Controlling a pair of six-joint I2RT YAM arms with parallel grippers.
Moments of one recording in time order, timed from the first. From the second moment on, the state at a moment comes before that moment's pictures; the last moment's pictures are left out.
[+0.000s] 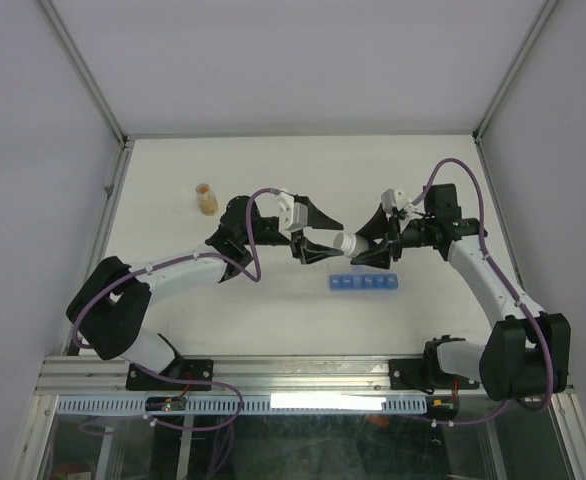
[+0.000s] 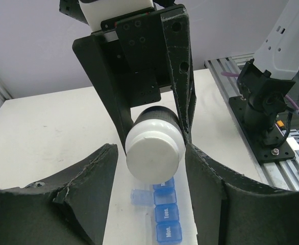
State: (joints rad) left arm -0.75 1.51 0.84 0.83 0.87 0.05; right arm 0.14 1.22 0.88 -0.58 -1.41 -0.84
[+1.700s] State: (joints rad) left arm -0.76 1.52 0.84 0.75 0.78 -0.24; right arm 0.14 1.22 0.88 -0.60 -1.39 -0.81
